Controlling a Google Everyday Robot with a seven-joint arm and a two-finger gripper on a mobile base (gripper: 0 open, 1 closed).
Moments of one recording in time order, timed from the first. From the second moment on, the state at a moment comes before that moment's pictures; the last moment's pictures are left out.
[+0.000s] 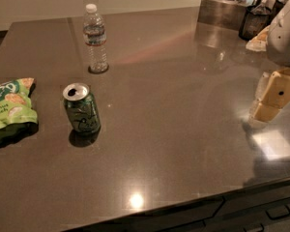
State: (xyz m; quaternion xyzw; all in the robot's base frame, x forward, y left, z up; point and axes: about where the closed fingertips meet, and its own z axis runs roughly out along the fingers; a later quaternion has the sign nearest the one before) arm 0.438 -0.216 0.977 -0.60 0.78 -0.04 0.16
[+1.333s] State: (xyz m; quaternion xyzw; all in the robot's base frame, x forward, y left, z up) arm 0.457 -0.086 0.948 -0.62 0.73 0.13 0.24
